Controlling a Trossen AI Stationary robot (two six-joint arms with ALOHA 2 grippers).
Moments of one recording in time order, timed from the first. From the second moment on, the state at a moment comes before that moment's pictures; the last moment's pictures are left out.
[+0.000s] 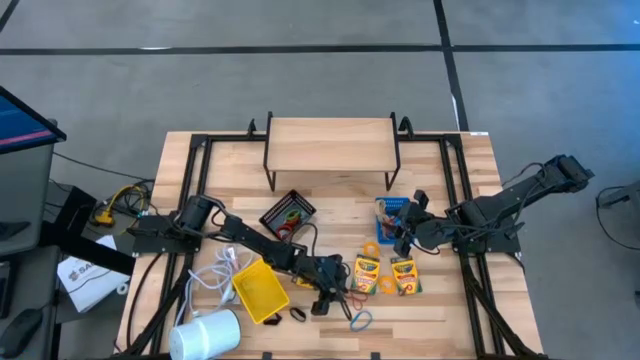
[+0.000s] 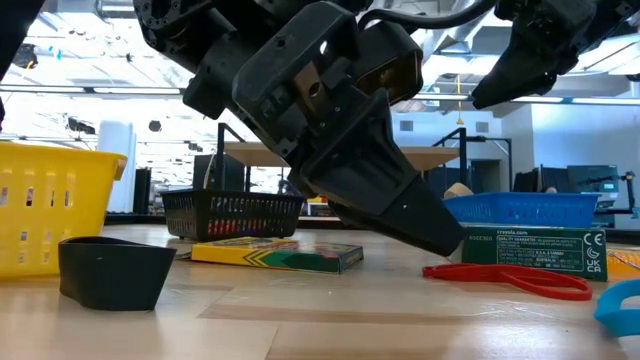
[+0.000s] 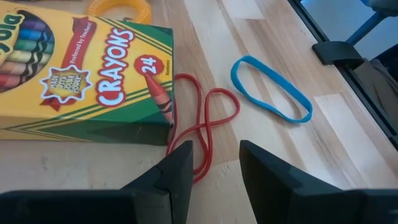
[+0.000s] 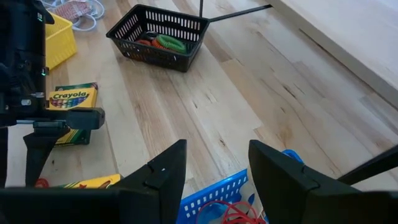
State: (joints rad) left arm -0.32 2.15 1.21 0.31 0.12 -0.19; right arm 0.41 1.00 0.67 -0.47 0.68 0.57
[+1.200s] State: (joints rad) left arm -0.32 2.17 1.21 0.31 0.13 -0.10; right arm 0.43 1.00 0.67 -0.47 0.65 0.58
